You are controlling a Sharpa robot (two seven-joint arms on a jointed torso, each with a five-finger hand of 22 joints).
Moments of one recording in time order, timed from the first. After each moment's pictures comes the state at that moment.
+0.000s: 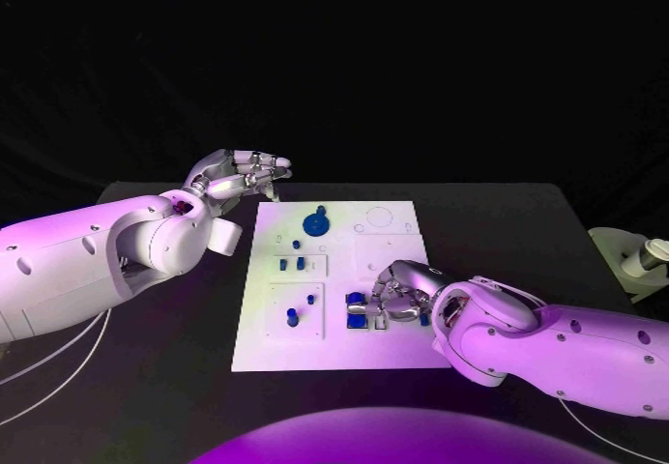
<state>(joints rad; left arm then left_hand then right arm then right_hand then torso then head) 1.23 -0.88 -0.09 1.50 -0.08 -0.22 0.34 1.42 -0.20 0.52 0.08 0.32 0.91 0.20 0.26 0.27 1.02 0.13 0.34 0.09 1.05 0.05 1.06 0.37 0.18 0.88 0.15 0.94 0.62 1.00 -0.86 -0.15 1.82 -1.39 -0.44 -0.51 0.95 -0.09 -0.11 0.30 0.06 0.98 0.06 0.53 0.55 1.41 -0.01 1.22 1.25 1.47 -0.07 1.50 1.31 0.03 1.47 0.04 1.50 1.31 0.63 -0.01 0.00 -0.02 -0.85</state>
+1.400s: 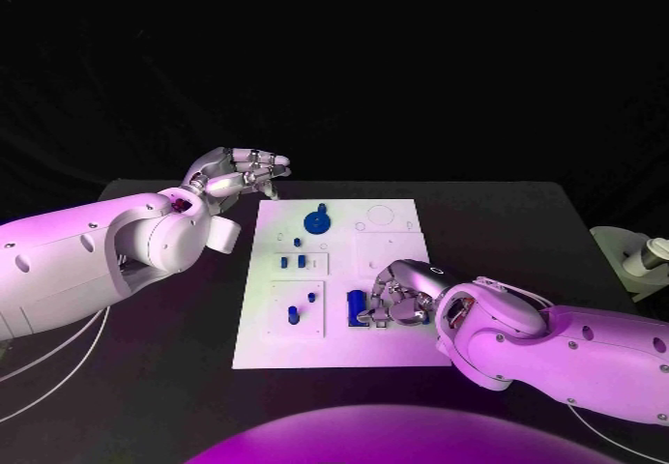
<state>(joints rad) 1.23 -0.89 -0.09 1.50 -0.08 -0.22 0.34 1.42 -0.20 0.52 0.08 0.32 0.91 0.20 0.26 0.27 1.02 0.13 0.34 0.09 1.05 0.05 1.06 0.37 0.18 0.88 0.15 0.94 0.62 1.00 -0.88 -0.15 1.85 -1.45 -0.42 -0.48 1.31 -0.03 -0.13 0.29 0.18 0.99 0.05 0.55 0.53 1.44 -0.03 1.26 1.31 1.47 -0.08 1.52 1.31 0.01 1.47 0.03 1.55 1.31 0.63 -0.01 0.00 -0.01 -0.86</state>
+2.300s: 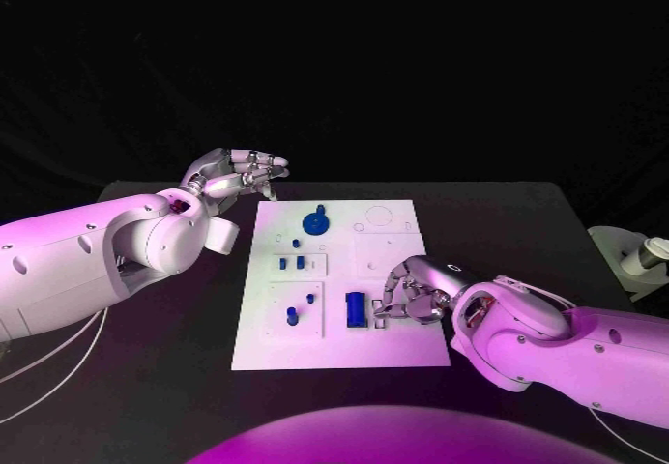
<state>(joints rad) 1.23 -0.89 -0.09 1.50 -0.08 -0.22 0.34 1.42 -0.20 0.52 0.08 0.32 0.91 0.20 0.26 0.27 1.01 0.13 0.34 0.09 1.05 0.05 1.06 0.37 0.18 0.88 0.15 0.94 0.62 1.00 -0.96 -0.14 1.89 -1.47 -0.46 -0.45 1.38 -0.05 -0.11 0.29 0.11 0.98 0.06 0.52 0.50 1.44 -0.02 1.21 1.45 1.47 -0.08 1.52 1.31 0.01 1.47 0.03 1.53 1.31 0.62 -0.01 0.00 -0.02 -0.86</state>
